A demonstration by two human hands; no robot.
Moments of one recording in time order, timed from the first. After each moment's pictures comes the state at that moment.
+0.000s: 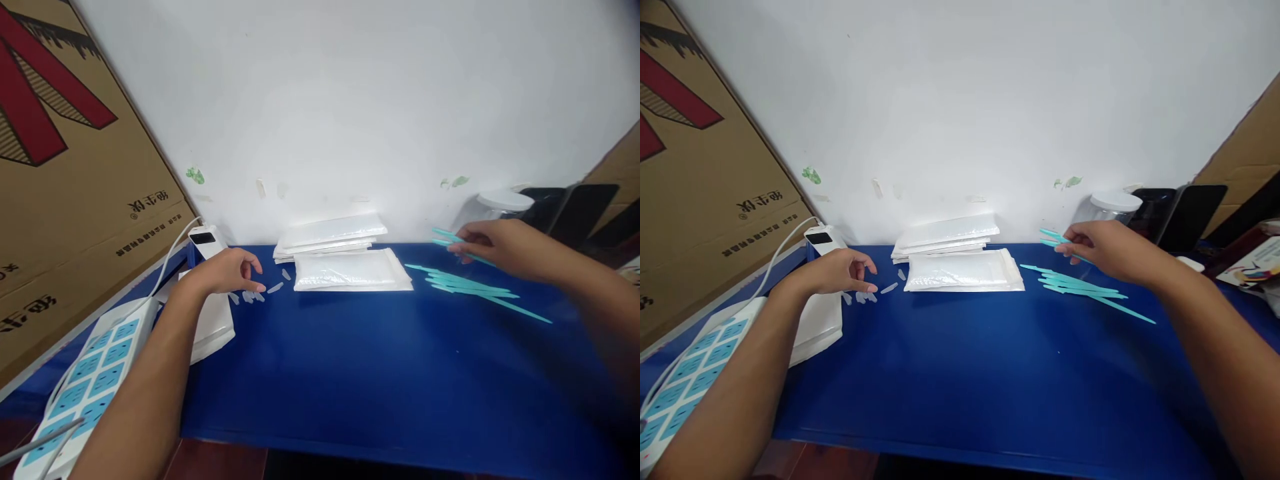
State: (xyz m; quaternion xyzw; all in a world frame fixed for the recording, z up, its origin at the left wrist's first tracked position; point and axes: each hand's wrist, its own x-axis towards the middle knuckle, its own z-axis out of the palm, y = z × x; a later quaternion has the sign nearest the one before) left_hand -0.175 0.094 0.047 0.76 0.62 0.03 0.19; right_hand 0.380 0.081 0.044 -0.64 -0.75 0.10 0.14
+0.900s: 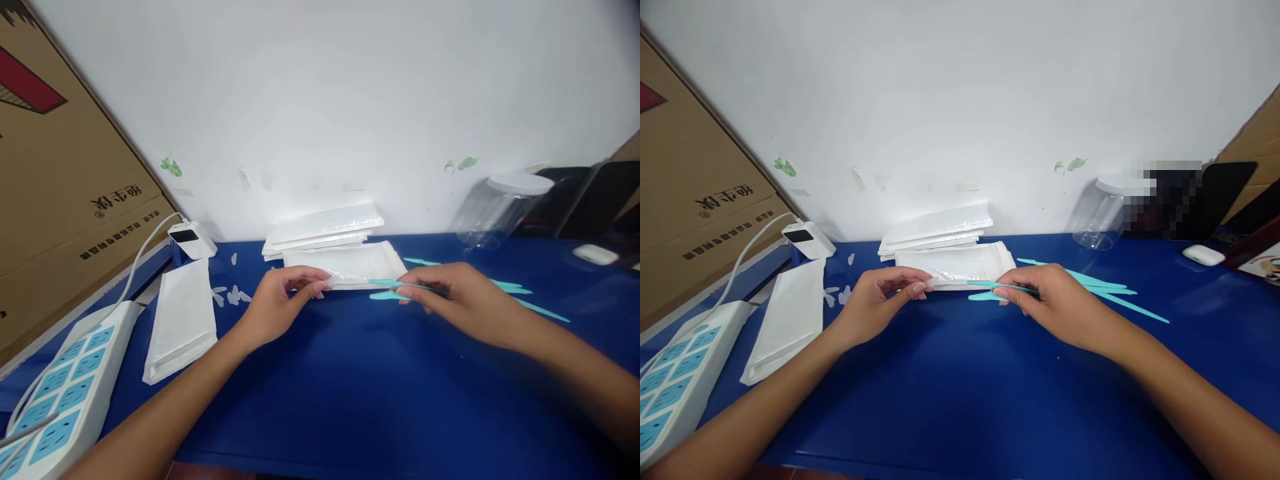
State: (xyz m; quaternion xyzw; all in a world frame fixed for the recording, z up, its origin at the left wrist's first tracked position) left_hand -0.040 0.038 -0.001 0.73 0.41 0.39 0.37; right_hand 0.287 0.020 0.012 -0.48 -0.79 0.30 0.25
